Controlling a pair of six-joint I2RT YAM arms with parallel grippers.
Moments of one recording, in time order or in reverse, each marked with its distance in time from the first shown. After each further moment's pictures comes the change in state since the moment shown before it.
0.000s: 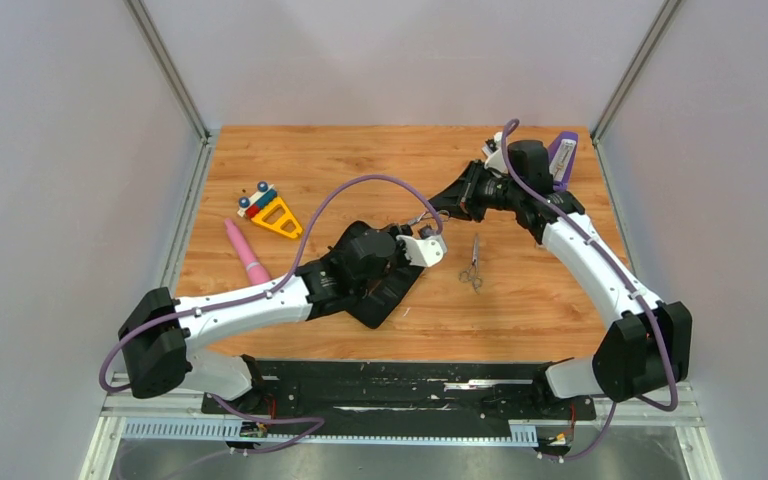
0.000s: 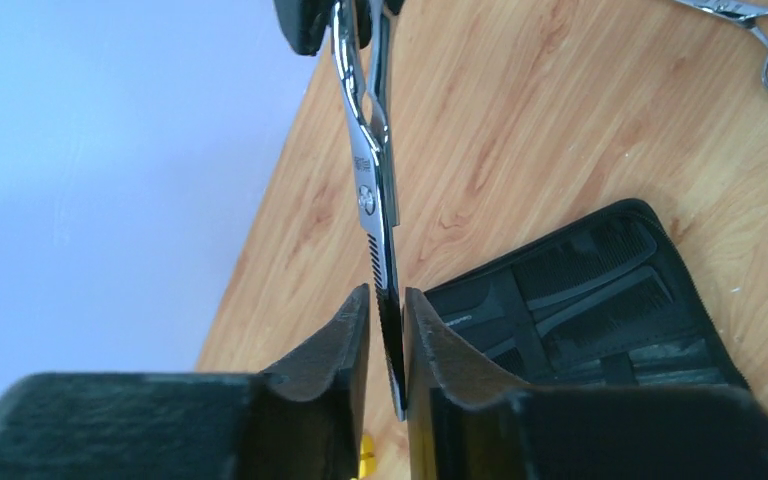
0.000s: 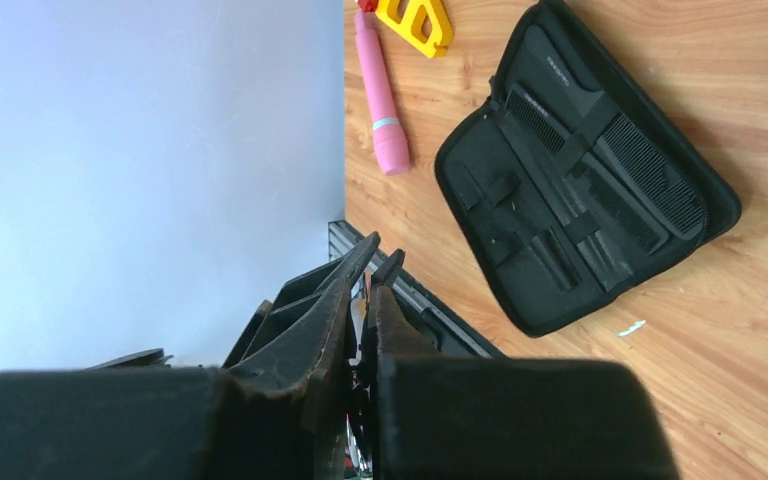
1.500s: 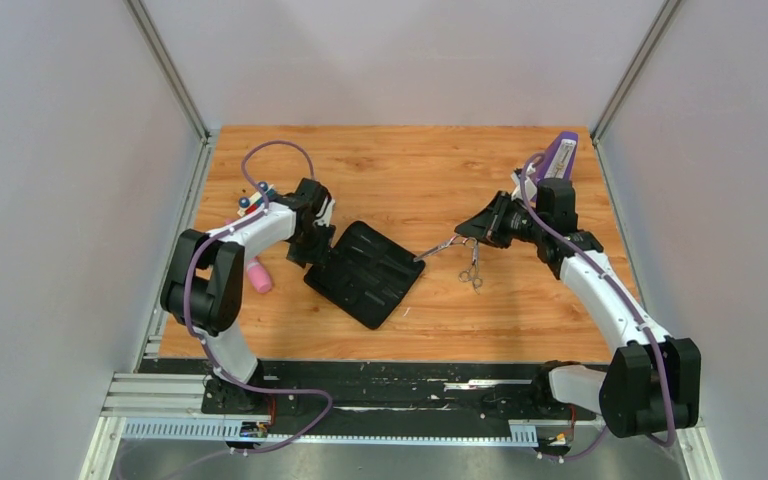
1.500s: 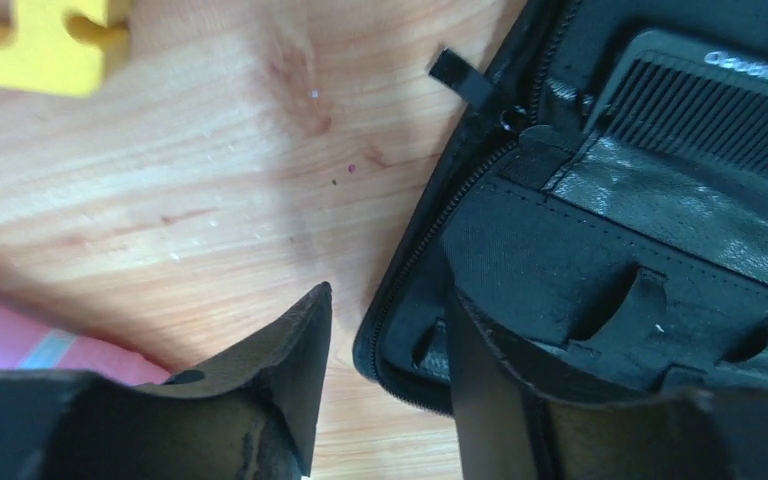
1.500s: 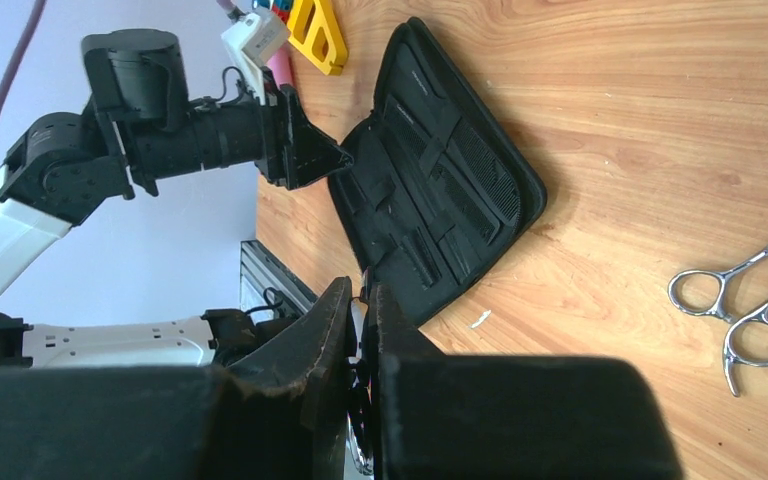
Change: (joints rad) left arm 0.717 0.389 0.193 -0.754 0.447 -0.748; right arm -0.152 -0.178 -0.328 0.142 -0.031 -0.209
